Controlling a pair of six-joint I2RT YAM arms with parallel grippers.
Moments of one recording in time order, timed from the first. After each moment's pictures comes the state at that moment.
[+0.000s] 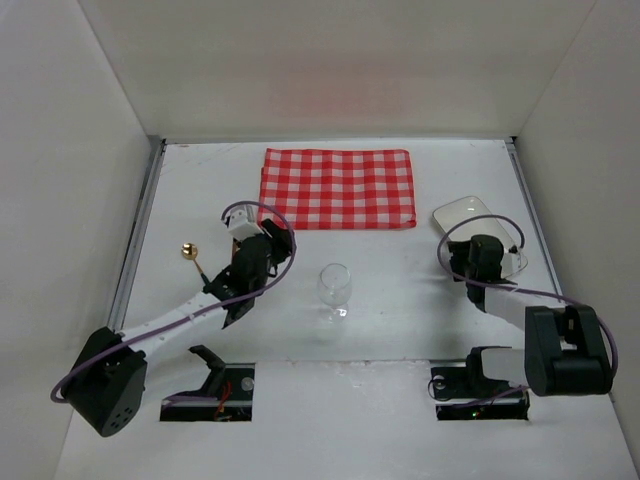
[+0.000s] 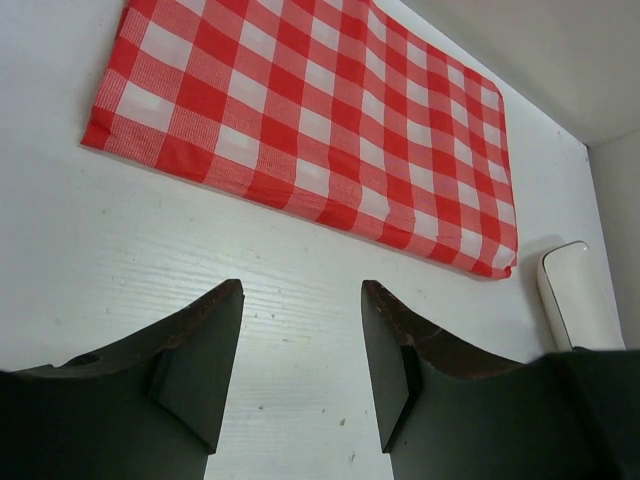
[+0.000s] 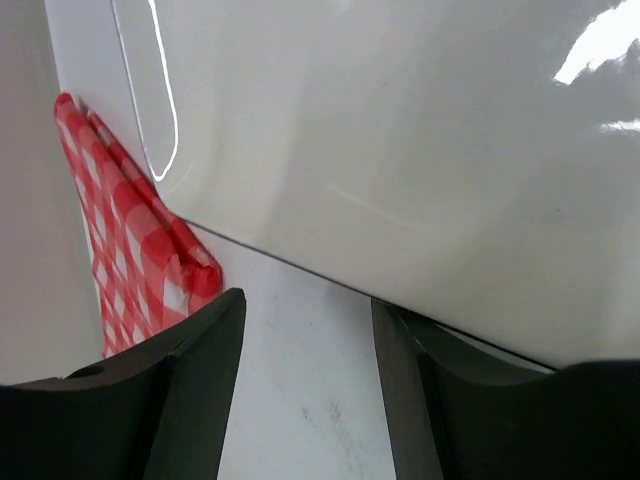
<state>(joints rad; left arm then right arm) -0.64 1.08 0.47 0.27 -0.47 -0.80 0.01 1.26 0.33 0.28 0.21 1.33</state>
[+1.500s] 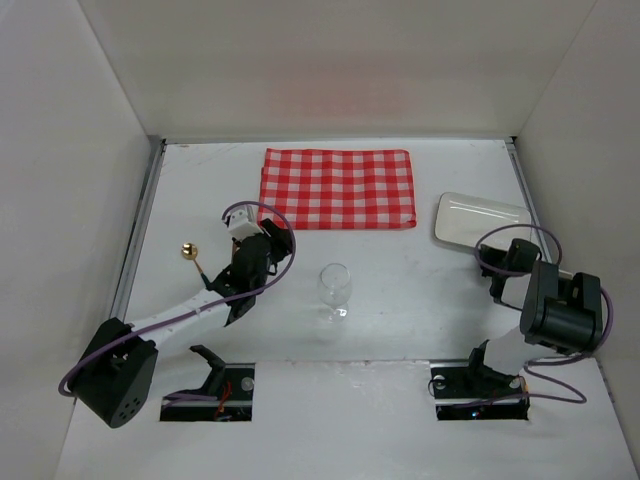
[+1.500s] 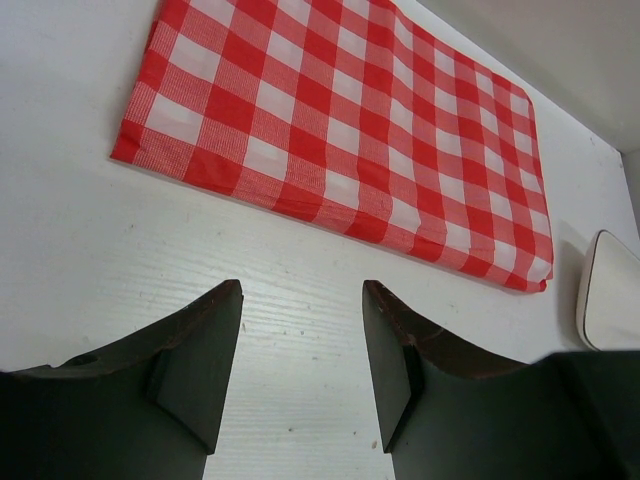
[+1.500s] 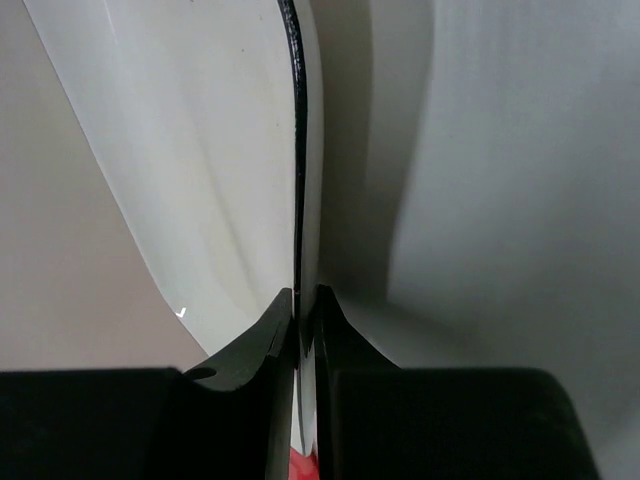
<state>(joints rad) -0.62 1.13 0.43 0.37 -0.48 -0.75 -0.37 1.55 0.36 0.59 -0.01 1.48</state>
